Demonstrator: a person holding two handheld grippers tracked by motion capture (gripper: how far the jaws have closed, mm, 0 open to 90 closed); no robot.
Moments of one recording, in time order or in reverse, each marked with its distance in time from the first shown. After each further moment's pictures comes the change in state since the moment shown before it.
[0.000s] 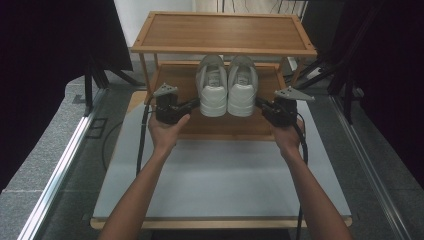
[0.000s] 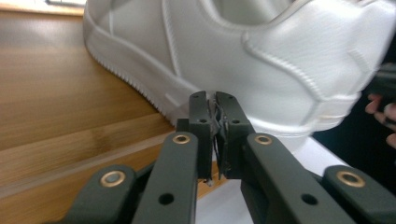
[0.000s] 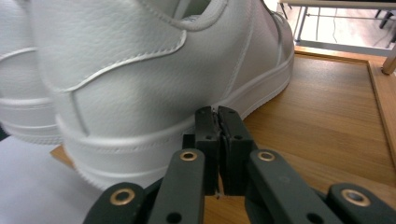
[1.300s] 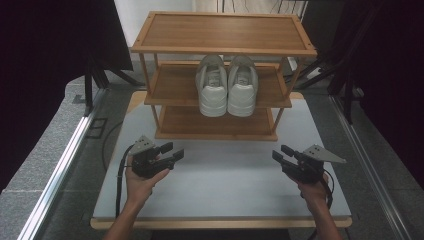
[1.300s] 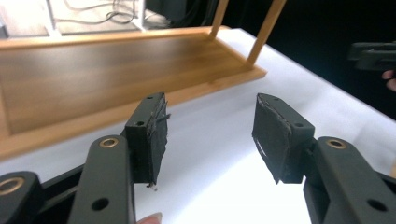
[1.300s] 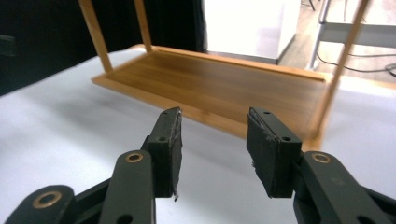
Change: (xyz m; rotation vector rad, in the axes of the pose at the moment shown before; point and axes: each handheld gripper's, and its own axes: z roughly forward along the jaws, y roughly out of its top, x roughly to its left) left arm 0.006 -0.122 -0.079 0.098 0.004 0.026; right arm -0.021 -0.130 -0.091 0.009 0.097 0.024
